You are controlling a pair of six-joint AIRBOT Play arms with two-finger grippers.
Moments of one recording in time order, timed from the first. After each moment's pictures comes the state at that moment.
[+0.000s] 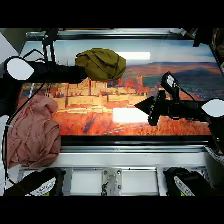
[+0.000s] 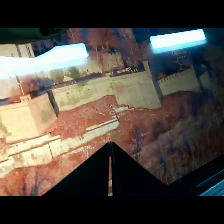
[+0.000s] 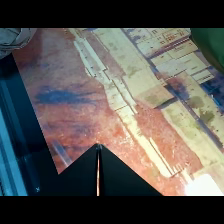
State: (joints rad) left arm -0.24 -1.20 1.41 1.08 -1.07 -1.56; right arm 0.12 -0.86 0.87 -0.56 1.08 0.34
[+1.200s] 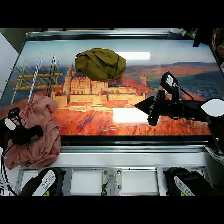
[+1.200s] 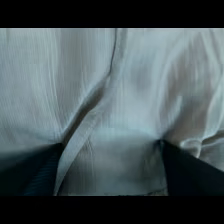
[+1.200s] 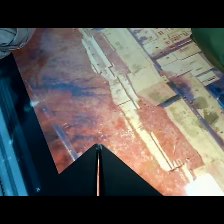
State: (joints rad) left arm 0.50 -1.01 0.60 1.62 -1.02 -1.58; right arm 0.12 -0.87 0.87 -0.55 1.08 0.34
